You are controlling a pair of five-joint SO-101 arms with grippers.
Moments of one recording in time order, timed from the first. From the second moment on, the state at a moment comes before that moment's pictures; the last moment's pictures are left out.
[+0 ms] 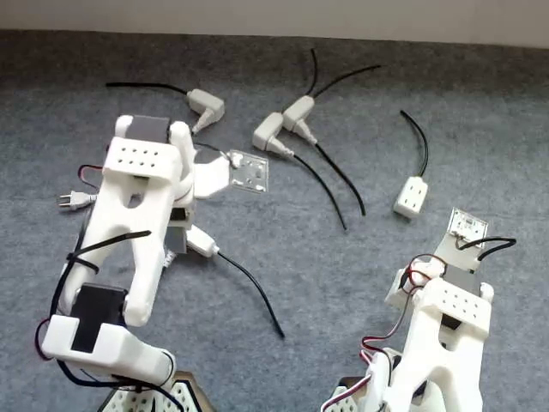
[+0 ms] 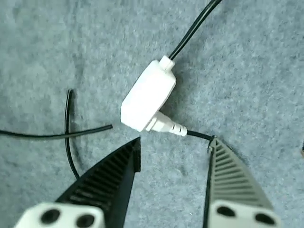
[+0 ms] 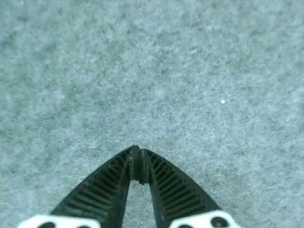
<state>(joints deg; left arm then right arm) 2.7 1.1 5.8 91.8 -80.8 22.5 -41.8 67.6 61.3 -1.5</state>
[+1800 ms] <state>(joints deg) 10.0 1.1 6.5 40.5 -40.0 22.5 -41.8 67.6 61.3 -1.5</state>
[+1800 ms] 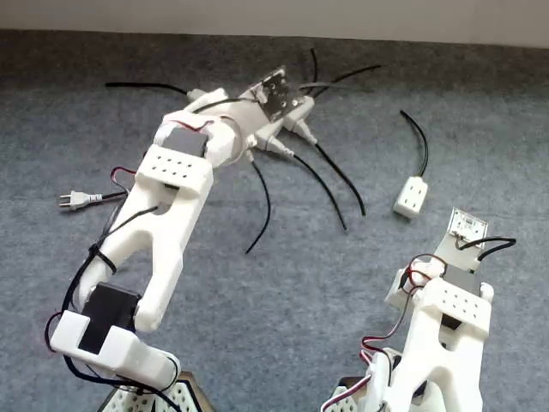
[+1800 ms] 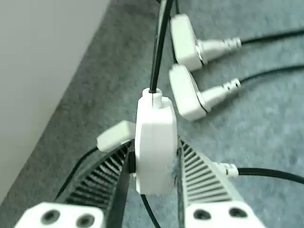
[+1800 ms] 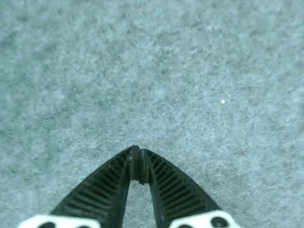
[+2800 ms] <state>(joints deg) 7.4 74.8 -82.3 56.1 -28.0 22.5 -41.8 67.6 61.3 -1.5</state>
